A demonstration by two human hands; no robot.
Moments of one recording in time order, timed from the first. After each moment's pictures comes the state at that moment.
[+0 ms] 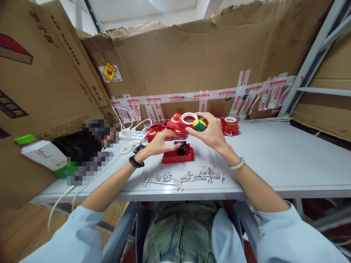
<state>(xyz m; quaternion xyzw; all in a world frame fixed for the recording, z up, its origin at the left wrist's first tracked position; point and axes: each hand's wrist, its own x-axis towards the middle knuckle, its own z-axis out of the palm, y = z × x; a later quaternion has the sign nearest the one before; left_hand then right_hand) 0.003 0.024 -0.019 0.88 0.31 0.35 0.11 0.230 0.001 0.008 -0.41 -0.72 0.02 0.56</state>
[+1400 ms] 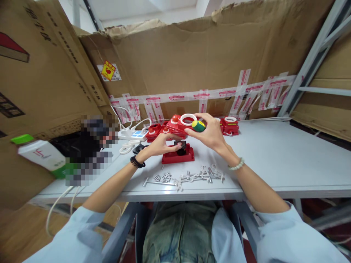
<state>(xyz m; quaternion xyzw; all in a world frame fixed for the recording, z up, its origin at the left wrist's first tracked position) 0.005 0.027 -0.026 0.88 0.31 0.32 0.17 0.229 0.000 0.007 -0.42 -0.72 0.02 0.55</state>
